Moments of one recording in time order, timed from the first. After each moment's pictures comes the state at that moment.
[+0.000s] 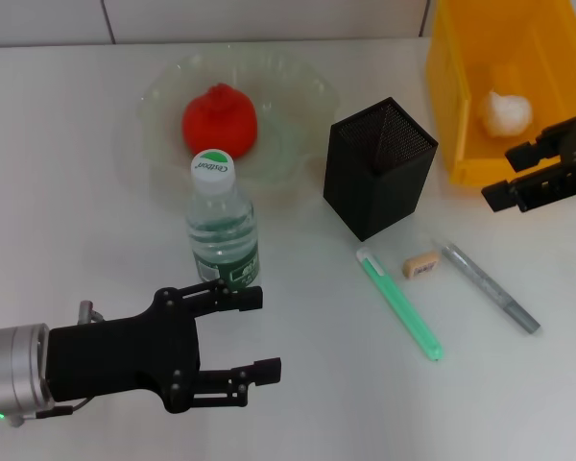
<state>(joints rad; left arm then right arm) -0.37 -2.07 0.92 0.41 1.78 1.76 -1.02 0.57 2.02 -0.92 -1.56 -2.28 -1.94 2.34</state>
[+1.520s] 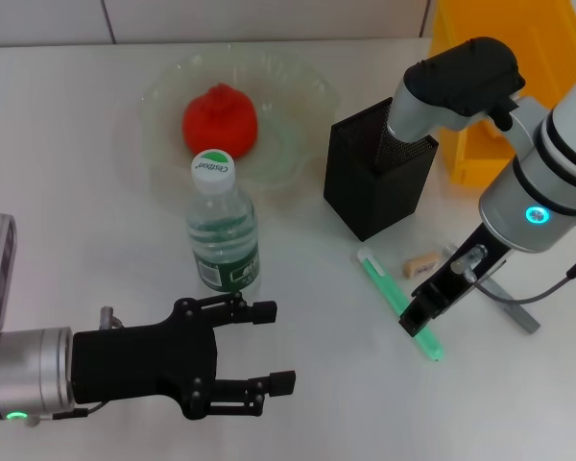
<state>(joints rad) -0.39 -2.07 0.99 0.38 1.78 1.68 -1.01 0.69 2.09 -1.59 -1.29 -2.54 -1.68 2.96</state>
